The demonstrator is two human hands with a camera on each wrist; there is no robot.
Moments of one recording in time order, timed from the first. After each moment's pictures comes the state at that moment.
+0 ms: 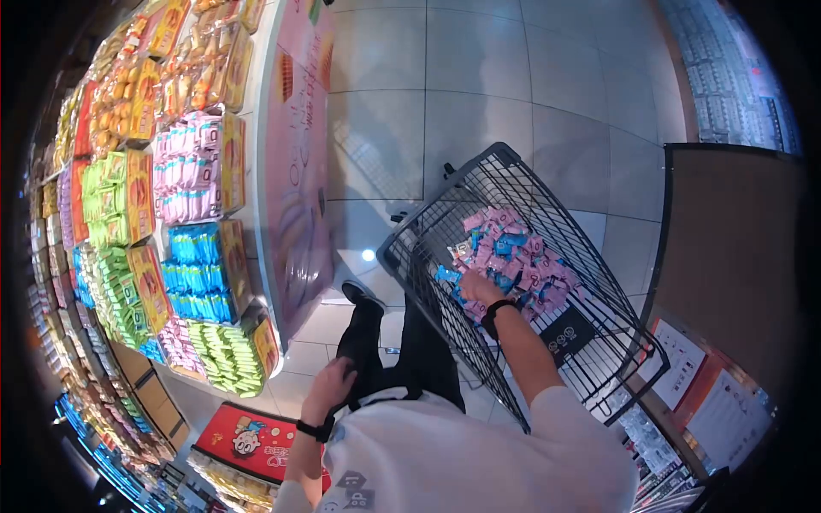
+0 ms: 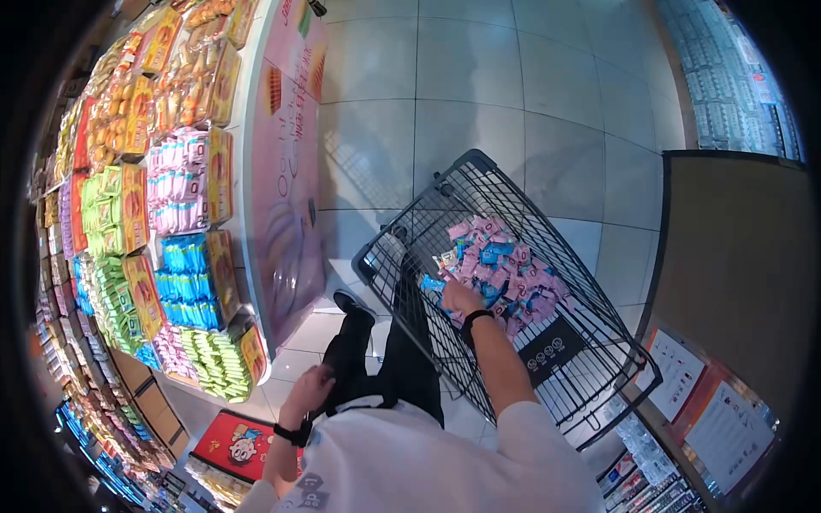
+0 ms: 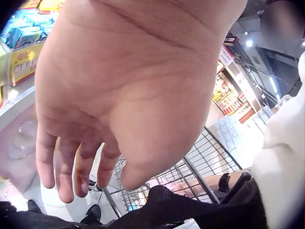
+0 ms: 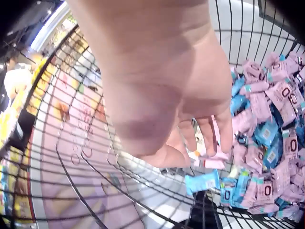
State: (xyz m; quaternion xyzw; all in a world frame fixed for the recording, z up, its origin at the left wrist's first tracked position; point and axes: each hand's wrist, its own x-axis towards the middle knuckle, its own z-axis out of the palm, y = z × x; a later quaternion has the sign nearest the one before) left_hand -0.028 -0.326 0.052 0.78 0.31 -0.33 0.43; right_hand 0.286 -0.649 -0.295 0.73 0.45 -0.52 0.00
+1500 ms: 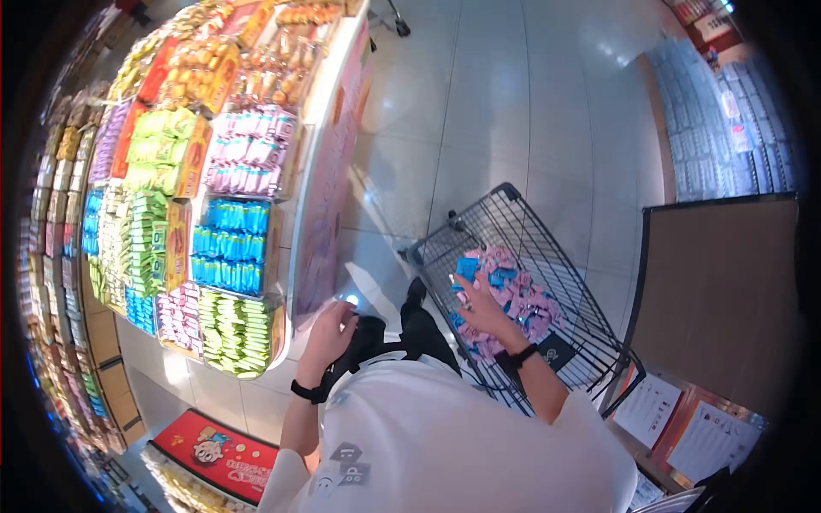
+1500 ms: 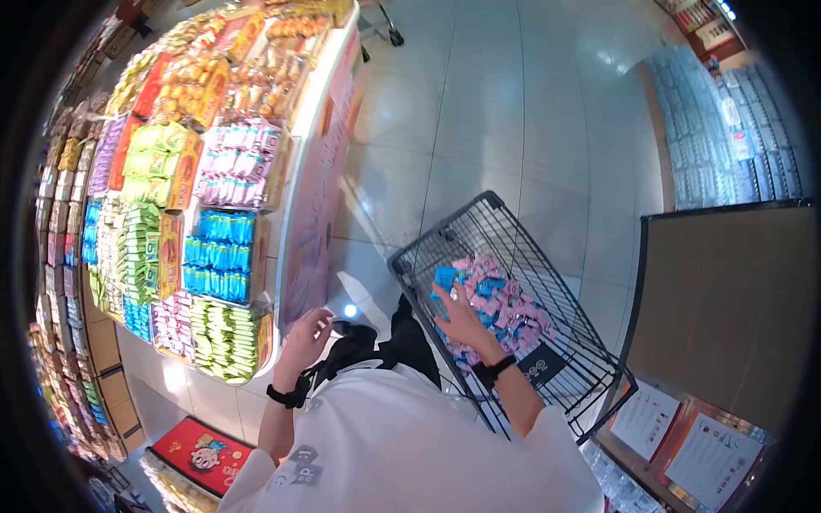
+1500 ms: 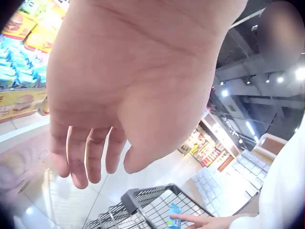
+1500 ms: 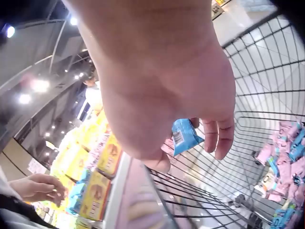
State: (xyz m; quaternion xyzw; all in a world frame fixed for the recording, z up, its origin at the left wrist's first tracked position) left_hand 0.023 -0.271 0.124 0.84 0.28 -0.02 0.47; right_hand 0.283 -0.571 0.029 0.81 0.40 -0.33 -0.27
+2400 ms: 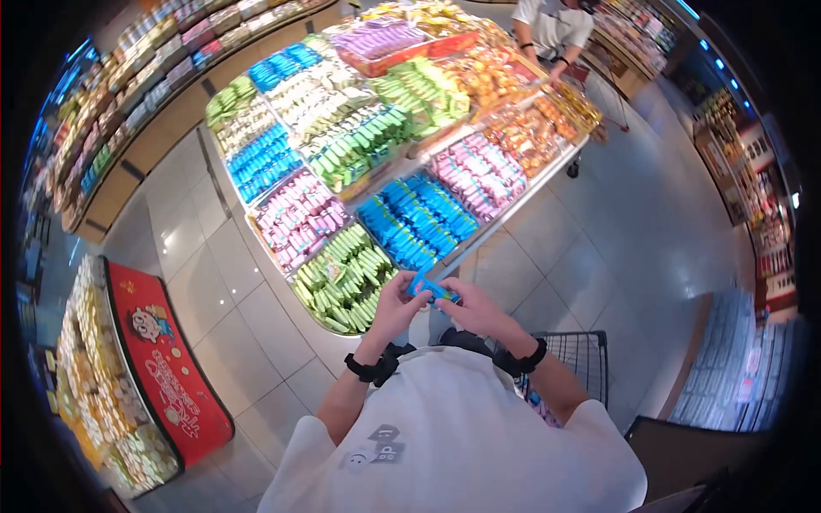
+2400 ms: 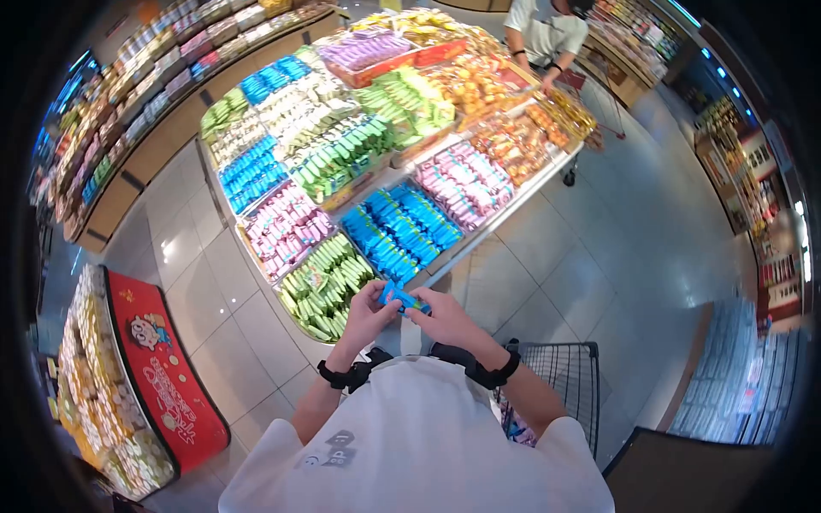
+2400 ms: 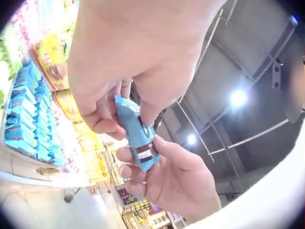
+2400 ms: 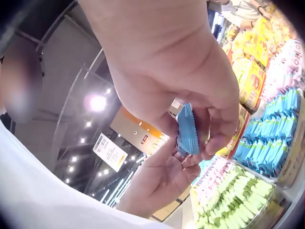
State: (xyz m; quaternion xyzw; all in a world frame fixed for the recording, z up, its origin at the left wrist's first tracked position) left_hand -0.158 -0.177 0.156 0.45 0.37 0.41 0.70; right_hand 0.046 -0.209 0.200 0.53 0.61 -0.50 -0.33
